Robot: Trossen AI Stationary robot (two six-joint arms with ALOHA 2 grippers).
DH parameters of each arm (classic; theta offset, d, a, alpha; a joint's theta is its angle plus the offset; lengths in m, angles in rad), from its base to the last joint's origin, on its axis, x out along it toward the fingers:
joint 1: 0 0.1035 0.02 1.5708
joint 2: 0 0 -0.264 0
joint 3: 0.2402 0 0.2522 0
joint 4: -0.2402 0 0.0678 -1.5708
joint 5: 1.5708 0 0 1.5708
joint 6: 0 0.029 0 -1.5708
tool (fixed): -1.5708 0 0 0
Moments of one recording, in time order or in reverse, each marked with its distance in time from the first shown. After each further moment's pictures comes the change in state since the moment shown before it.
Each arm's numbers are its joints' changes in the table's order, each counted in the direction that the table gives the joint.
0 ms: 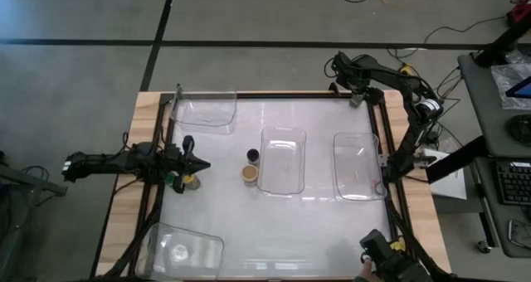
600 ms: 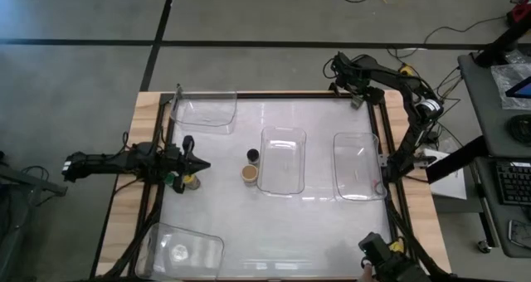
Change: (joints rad) left arm 0.000 0.000 0.000 0.000 0.000 0.000; right arm 0.013 0.007 -0.001 -0.014 0.008 -0.077
